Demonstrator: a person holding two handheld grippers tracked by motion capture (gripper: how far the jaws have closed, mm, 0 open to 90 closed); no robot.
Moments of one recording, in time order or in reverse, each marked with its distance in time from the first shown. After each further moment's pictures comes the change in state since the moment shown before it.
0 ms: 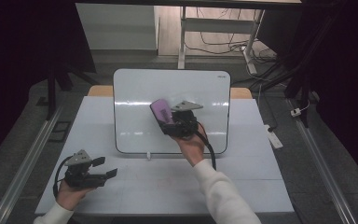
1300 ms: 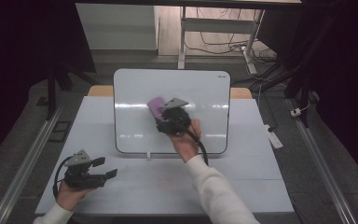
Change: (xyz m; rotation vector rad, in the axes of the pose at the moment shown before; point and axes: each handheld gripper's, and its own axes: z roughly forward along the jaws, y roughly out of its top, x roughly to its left) left arm -0.001 0.000 -0.001 -0.001 -0.002 0.002; right arm 0.005 0.017 0.019 0.086 -0.164 -0.090
